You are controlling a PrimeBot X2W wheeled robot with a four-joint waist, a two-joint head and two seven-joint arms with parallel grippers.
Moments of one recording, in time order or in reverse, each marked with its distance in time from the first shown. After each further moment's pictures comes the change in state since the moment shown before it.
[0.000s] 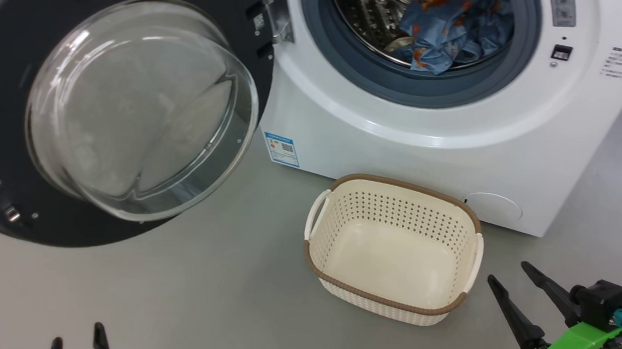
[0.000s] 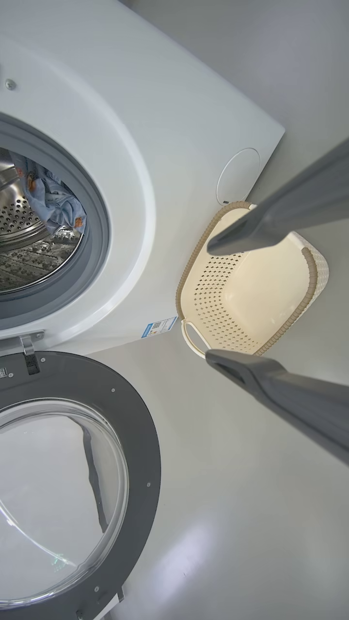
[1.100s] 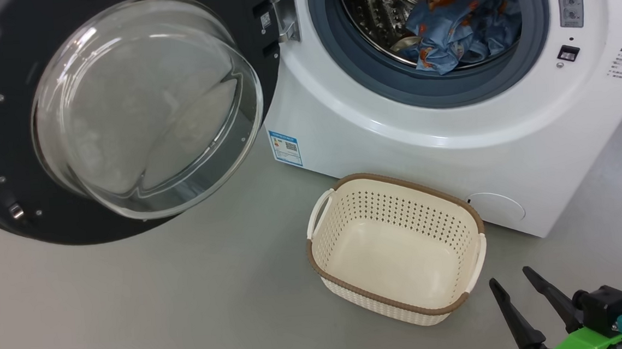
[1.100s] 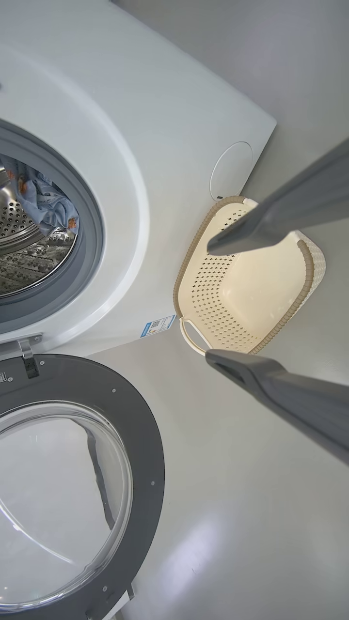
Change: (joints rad) left arm -0.170 0.162 0.148 -0.154 -0.235 0.000 0.000; right arm 0.005 0.017 -0.006 0.004 0.018 0.000 0.000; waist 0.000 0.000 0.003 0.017
